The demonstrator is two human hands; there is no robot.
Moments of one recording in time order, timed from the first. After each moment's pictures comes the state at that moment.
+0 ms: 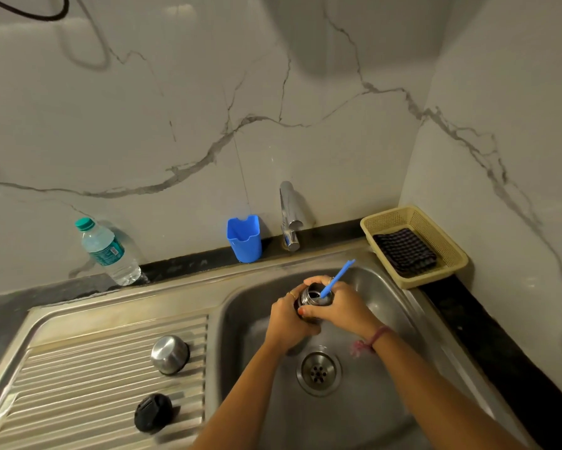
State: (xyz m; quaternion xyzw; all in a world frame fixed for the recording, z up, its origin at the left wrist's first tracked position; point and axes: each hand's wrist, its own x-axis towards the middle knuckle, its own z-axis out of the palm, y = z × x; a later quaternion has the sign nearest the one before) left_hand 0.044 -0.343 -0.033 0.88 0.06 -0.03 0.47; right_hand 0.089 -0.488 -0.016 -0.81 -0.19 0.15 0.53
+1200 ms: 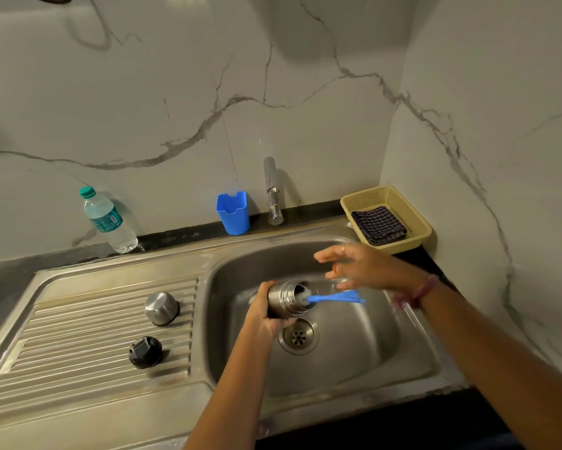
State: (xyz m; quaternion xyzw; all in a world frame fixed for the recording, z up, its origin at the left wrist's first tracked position) left_hand -0.010 -0.381 -0.029 0.28 0.42 -0.08 0.86; right_hand 0.039 -0.579 0.081 -0.81 -0.25 0.29 0.44
